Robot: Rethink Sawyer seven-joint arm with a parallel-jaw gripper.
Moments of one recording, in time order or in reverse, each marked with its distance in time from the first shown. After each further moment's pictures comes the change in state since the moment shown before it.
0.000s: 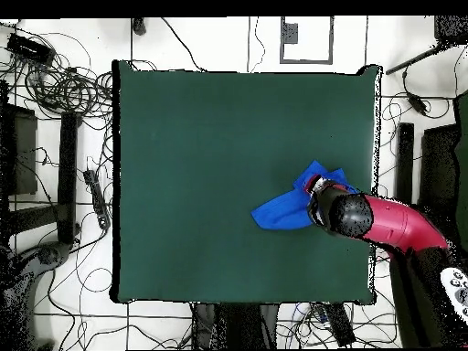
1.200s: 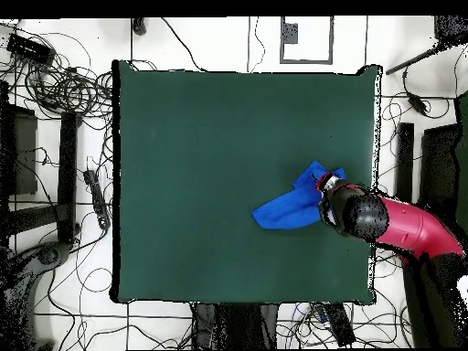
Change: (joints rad) arm -0.048 -0.022 0.023 -0.002 0.000 0.000 0.000
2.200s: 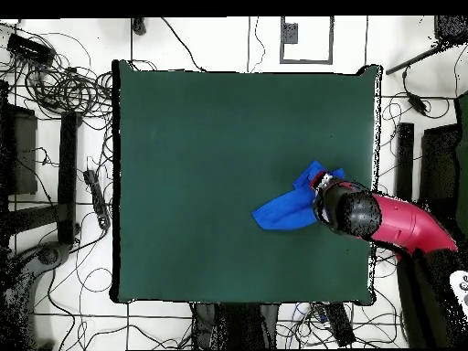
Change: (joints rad) arm 0.028 0.003 0.000 0.000 0.000 -0.001 0.000
